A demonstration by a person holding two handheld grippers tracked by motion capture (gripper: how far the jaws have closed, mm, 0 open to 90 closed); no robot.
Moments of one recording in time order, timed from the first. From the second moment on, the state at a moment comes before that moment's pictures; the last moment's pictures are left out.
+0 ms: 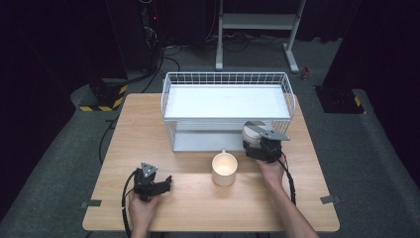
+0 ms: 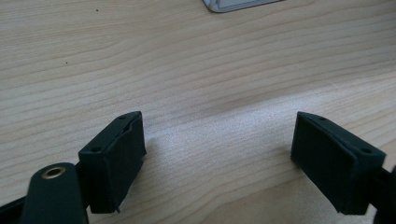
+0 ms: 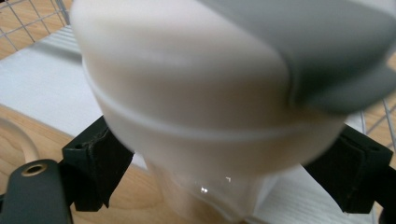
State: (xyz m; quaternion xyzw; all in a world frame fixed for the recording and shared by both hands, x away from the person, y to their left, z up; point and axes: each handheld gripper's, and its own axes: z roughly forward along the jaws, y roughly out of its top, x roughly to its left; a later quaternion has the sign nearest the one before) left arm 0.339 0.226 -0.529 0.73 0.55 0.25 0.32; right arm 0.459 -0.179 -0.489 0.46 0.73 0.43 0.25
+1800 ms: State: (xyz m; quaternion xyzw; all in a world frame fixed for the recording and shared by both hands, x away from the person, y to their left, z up) left arm 0.339 0.225 -0.529 0.73 0.55 0.24 0.32; right arm 0.477 -0.168 -0.500 0.53 0.72 0.38 0.25
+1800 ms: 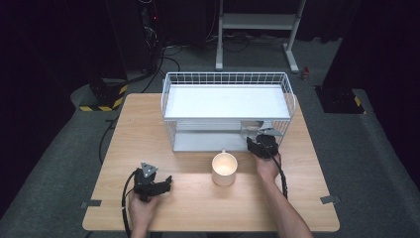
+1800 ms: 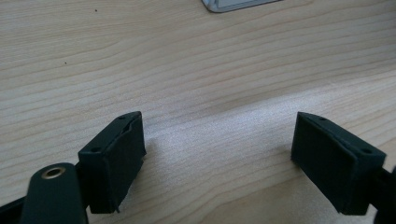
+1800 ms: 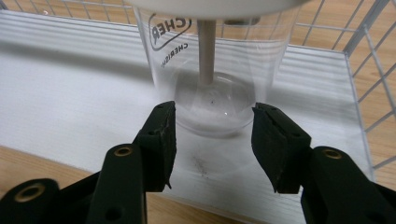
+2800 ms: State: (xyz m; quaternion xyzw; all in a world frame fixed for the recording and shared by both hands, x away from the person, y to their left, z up) left arm 0.339 0.225 -0.529 0.73 0.55 0.24 0.32; right arm 0.494 -0.161 -0.508 0.54 0.72 0.37 0.24
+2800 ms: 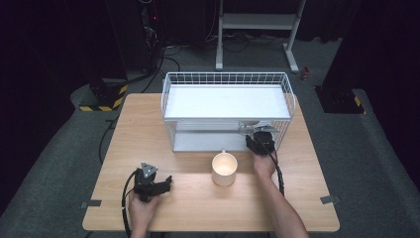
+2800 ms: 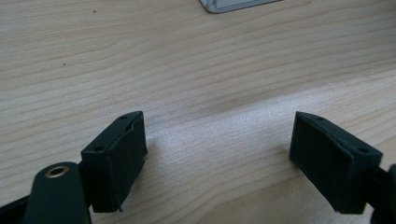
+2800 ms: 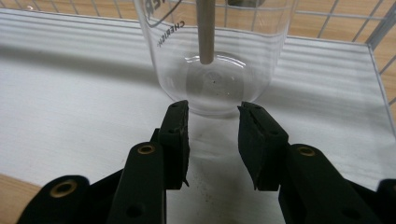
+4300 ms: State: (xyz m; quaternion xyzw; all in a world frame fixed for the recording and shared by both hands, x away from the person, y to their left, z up) left arm 0.339 0.225 -0.529 0.73 0.55 0.24 0.32; right arm 0.432 -0.200 -0.477 0.49 0.71 0.45 0.22
